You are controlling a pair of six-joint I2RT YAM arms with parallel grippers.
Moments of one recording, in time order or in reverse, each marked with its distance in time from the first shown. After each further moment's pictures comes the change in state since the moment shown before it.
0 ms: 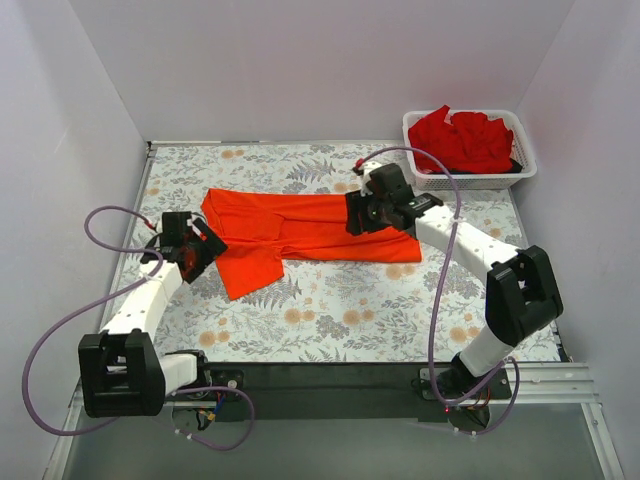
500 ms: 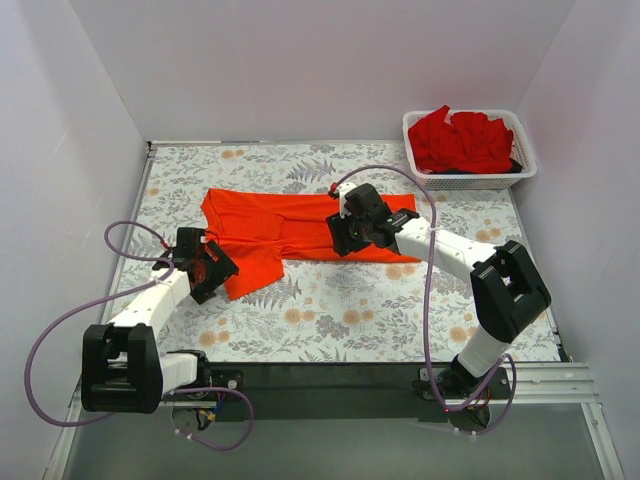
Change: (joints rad) left arm -0.100 -0.001 -0.169 -0.025 0.042 -0.052; right arm 0.198 0.051 -0.058 0.068 0.042 -0.061
